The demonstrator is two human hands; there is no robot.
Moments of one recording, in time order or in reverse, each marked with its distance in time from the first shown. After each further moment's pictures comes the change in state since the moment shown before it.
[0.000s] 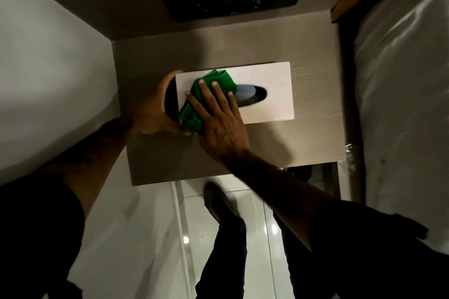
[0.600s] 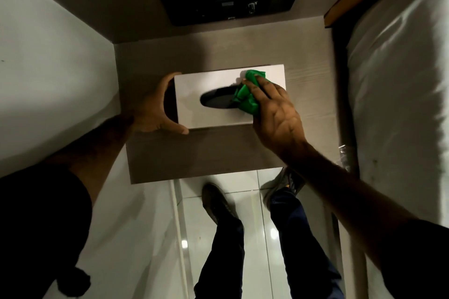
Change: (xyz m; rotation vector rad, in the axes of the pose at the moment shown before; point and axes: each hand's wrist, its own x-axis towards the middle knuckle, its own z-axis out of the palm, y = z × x) left_hand -0.008 0.004 -0.005 0.169 0.029 -0.083; right_hand -0.033 0.075 -0.073 0.165 0.176 0.125
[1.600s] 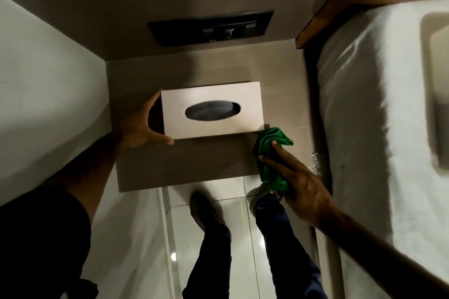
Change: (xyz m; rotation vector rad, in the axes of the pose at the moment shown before) left_hand -0.014 0.006 -0.001 0.112 0.072 -0.077; right_hand -0.133 0.058 -0.060 0.155 -0.283 -0.019
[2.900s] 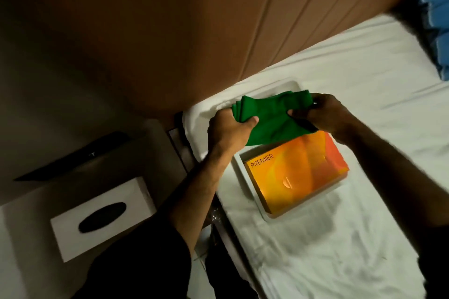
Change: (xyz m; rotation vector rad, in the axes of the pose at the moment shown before) left_hand 0.043 0.605 0.069 -0.513 0.054 0.116; right_hand -0.045 0.186 -0.404 0.583 0.463 0.808
